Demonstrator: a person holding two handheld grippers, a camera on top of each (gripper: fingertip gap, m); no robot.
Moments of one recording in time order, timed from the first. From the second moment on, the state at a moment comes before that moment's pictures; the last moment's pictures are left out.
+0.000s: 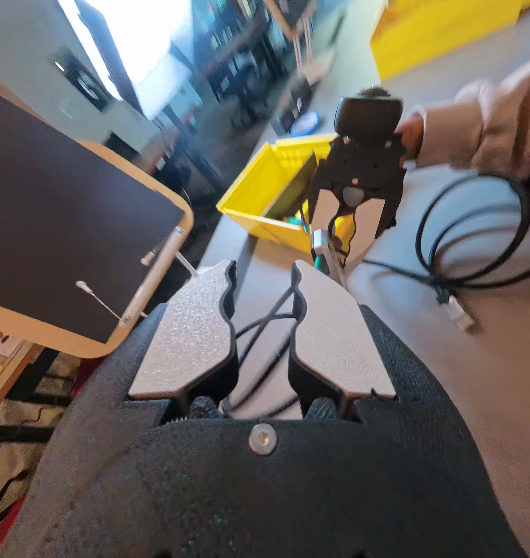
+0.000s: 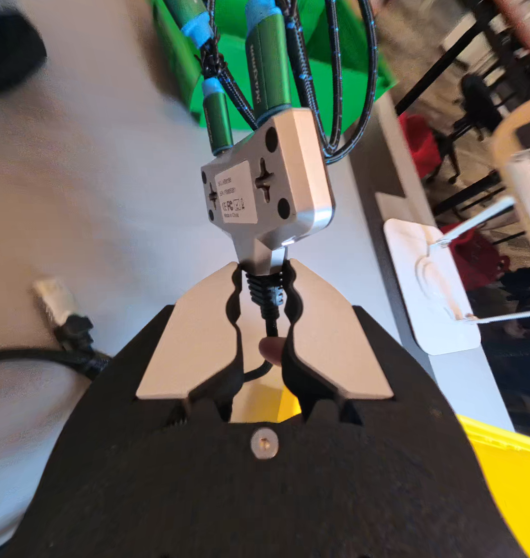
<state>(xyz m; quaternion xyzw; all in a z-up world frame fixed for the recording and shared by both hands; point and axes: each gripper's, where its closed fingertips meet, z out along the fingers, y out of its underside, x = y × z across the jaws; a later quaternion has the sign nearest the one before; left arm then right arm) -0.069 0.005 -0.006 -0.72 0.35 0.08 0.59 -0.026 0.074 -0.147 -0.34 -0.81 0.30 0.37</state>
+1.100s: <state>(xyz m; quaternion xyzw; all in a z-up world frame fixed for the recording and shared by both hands) 0.013 0.007 0.004 -0.59 0.39 -0.16 0.68 -0.008 -0.009 -0.012 -0.27 -0.56 0.75 0.23</state>
